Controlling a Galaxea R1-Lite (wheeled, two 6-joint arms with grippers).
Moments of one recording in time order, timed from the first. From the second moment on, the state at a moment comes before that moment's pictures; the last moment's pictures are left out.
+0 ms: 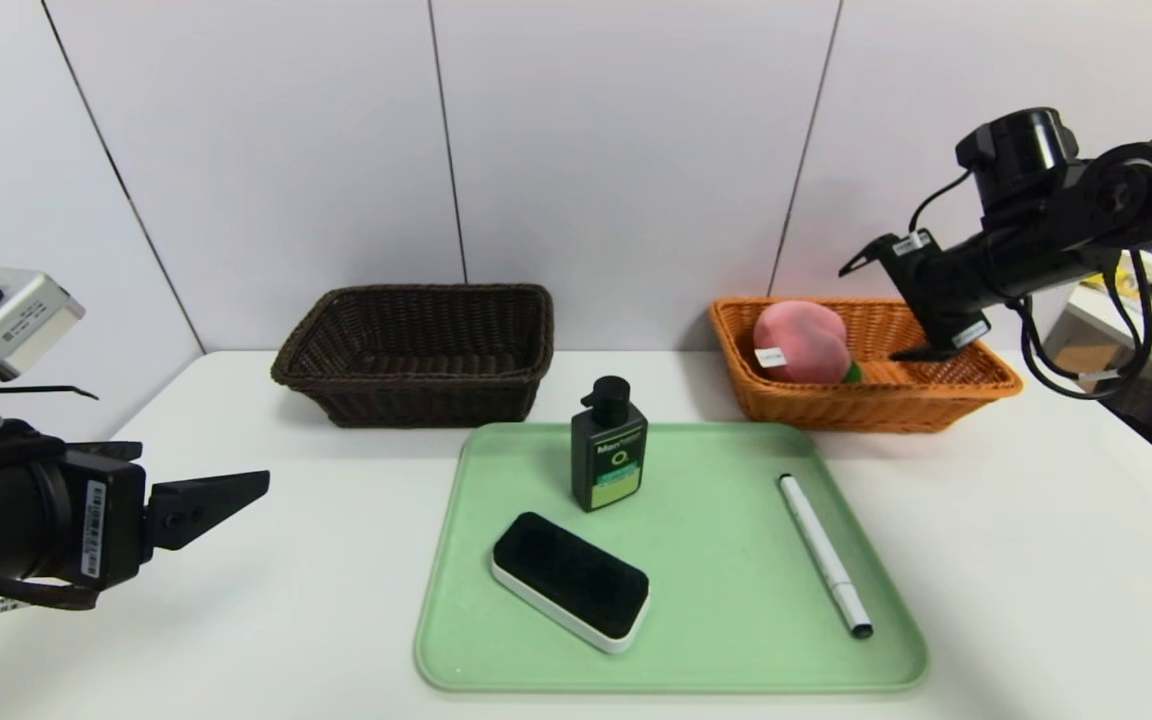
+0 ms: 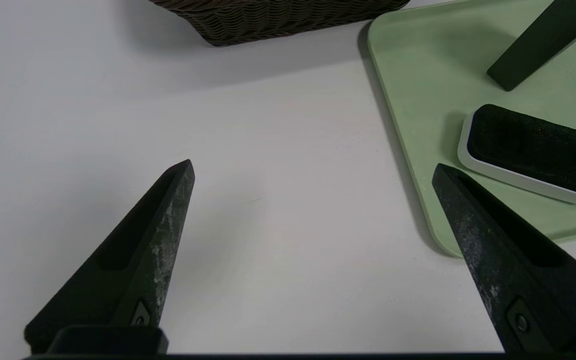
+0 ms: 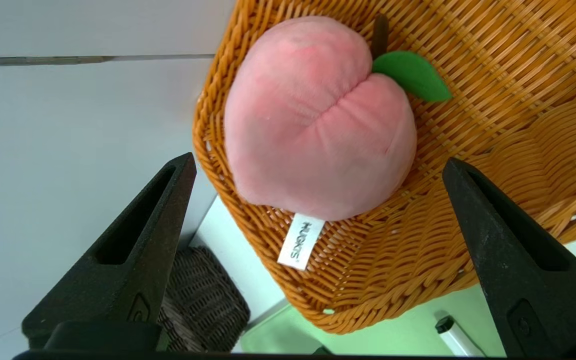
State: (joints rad) left arm -0.36 1.09 -0.81 0.19 0.12 -0.09; right arm 0.05 2.03 -1.84 0.50 0.11 1.09
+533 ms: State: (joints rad) left arm -0.36 1.05 -0.83 0.19 0.12 -0.08; right arm 0.34 1.79 -1.84 0.68 0.09 1.00
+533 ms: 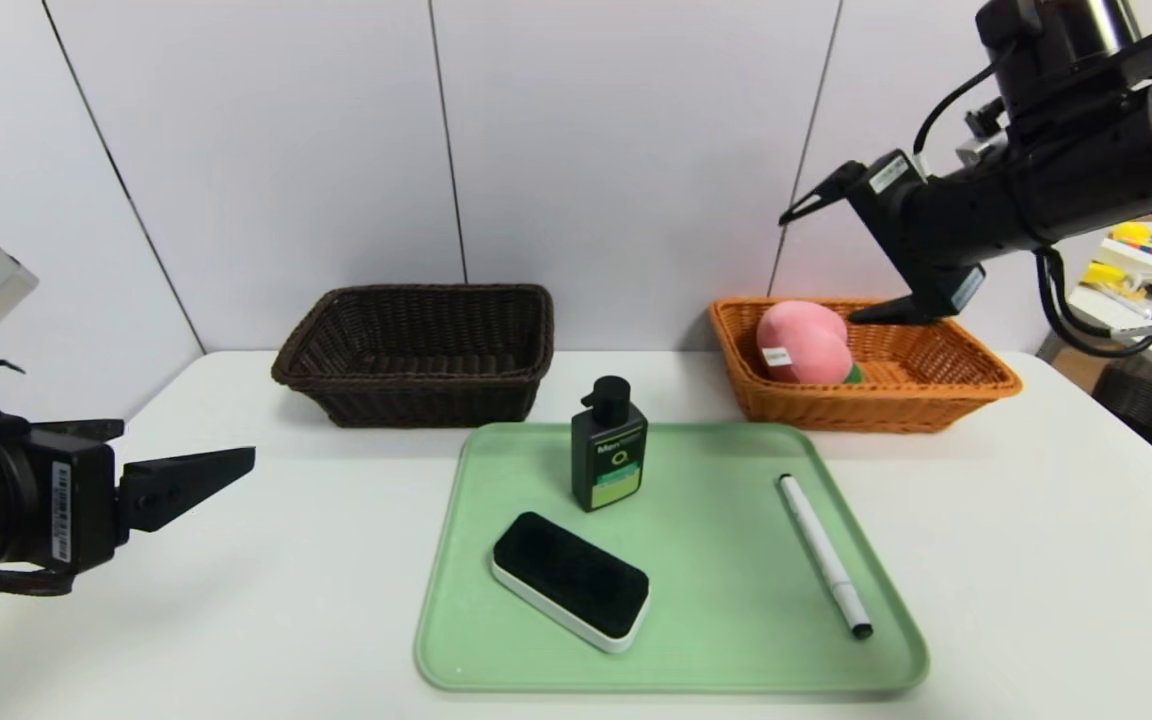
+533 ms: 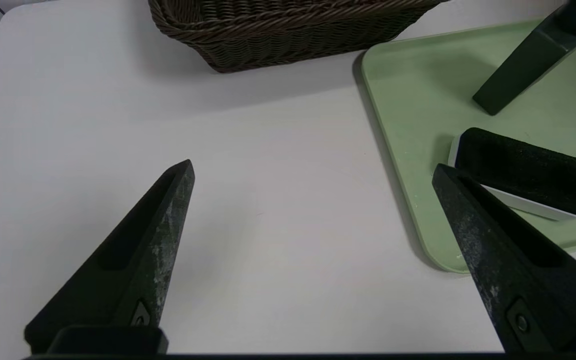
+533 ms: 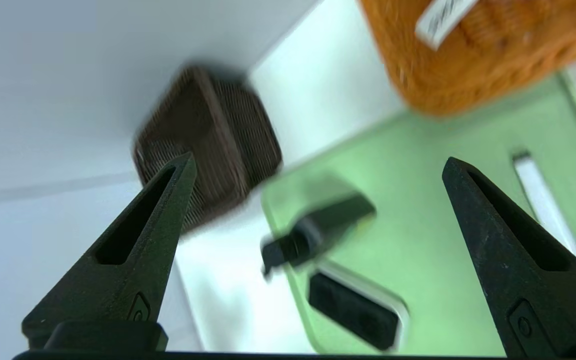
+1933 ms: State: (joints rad) left arm -0.36 1.06 -0.83 0.18 0.08 -0.05; right arm 0.85 1.66 -1.57 0.79 -0.17 0.50
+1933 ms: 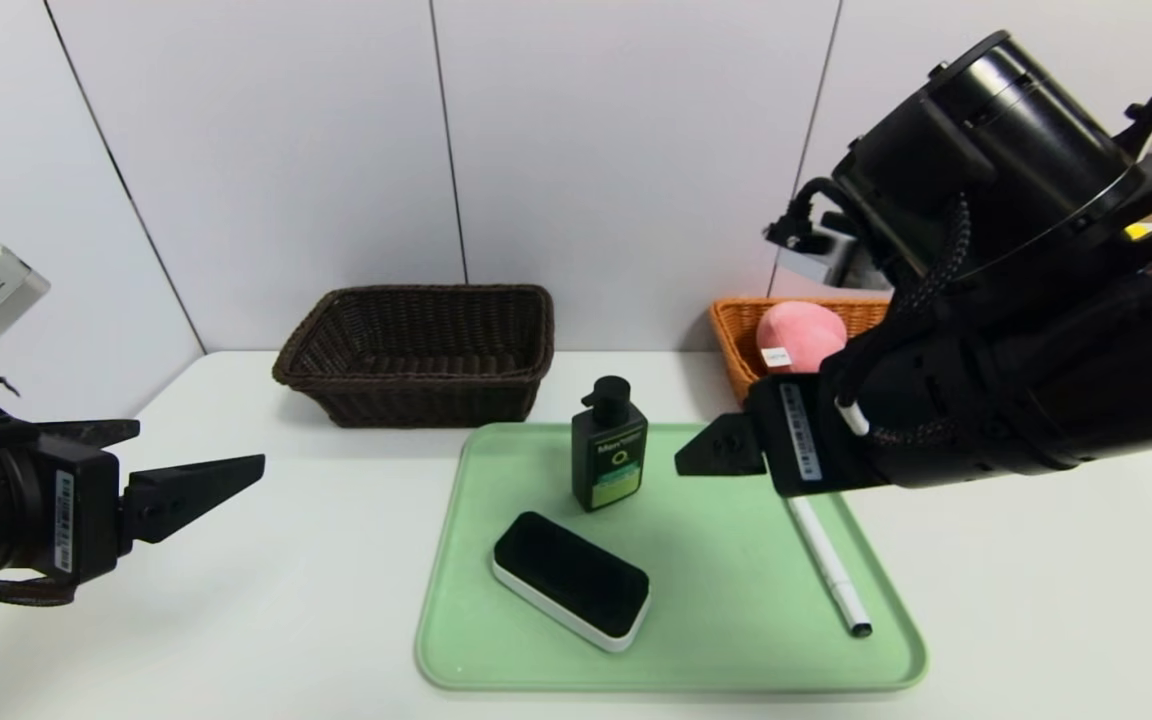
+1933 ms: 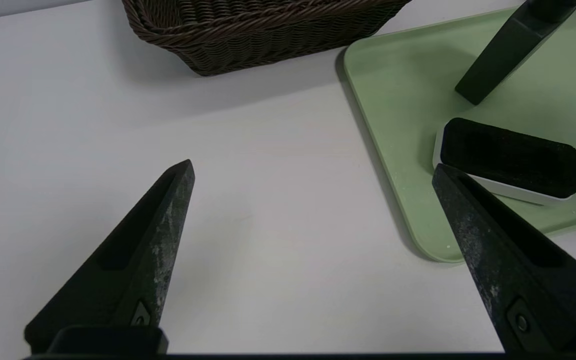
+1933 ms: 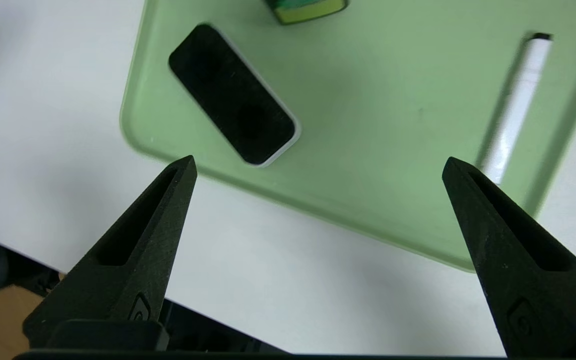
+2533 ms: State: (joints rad) left arm -0.36 1.04 -0.82 0.19 0.08 -0.06; right arm 0.87 1.76 -1.56 0.66 0.02 0.15
